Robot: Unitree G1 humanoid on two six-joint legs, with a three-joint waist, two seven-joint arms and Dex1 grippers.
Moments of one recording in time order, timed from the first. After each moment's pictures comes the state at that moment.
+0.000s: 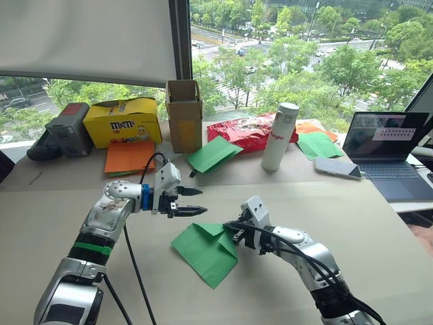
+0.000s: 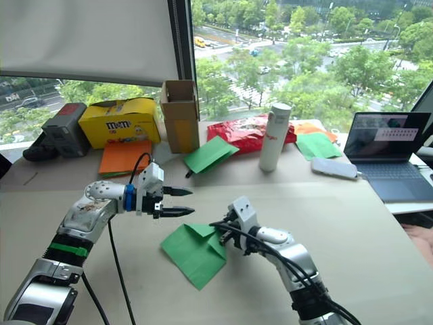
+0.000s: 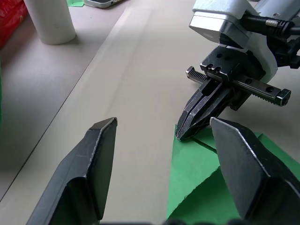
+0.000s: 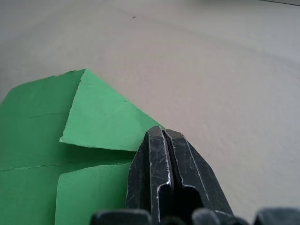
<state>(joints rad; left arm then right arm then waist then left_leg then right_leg) -0.64 0.57 -0.15 0.22 -0.31 0.36 -1.21 -0.36 -0.28 0.22 -0.12 0.26 0.73 0.56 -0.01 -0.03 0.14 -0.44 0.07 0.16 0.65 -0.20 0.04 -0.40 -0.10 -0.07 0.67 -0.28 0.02</state>
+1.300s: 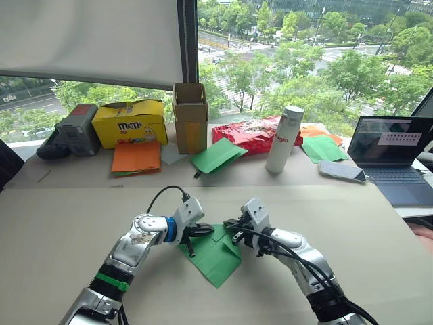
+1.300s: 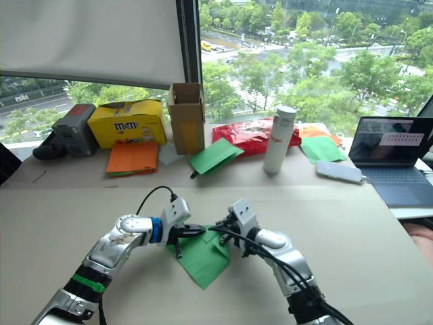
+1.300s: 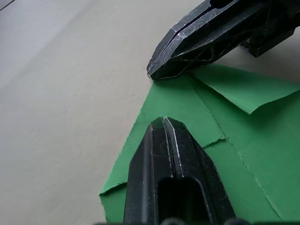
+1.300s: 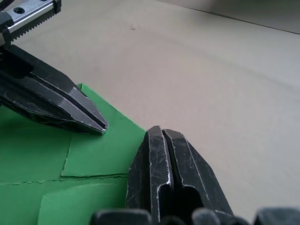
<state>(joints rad) -0.46 0.46 -0.27 0.08 -0.13 0.45 -0.95 -0.33 -0.26 0.21 -0.04 0.19 0.55 0.54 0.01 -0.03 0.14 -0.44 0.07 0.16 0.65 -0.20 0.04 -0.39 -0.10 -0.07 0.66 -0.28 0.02</state>
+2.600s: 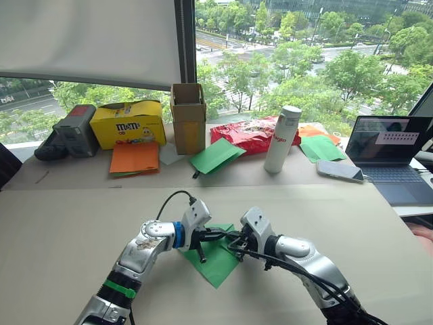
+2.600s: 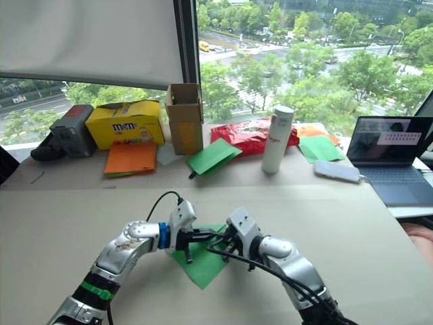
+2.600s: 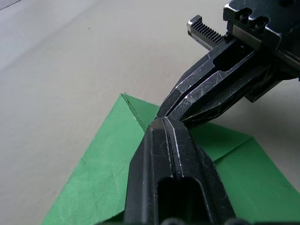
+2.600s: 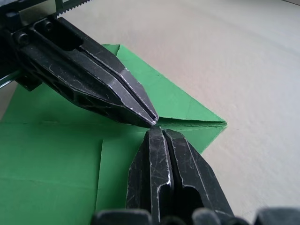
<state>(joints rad) -0.40 0.39 -0.26 0.03 -0.20 0.48 -0.95 -0.26 -0.34 0.26 -0.25 0.19 0.70 0.55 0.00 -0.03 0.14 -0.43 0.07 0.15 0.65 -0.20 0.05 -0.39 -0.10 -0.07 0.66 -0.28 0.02</state>
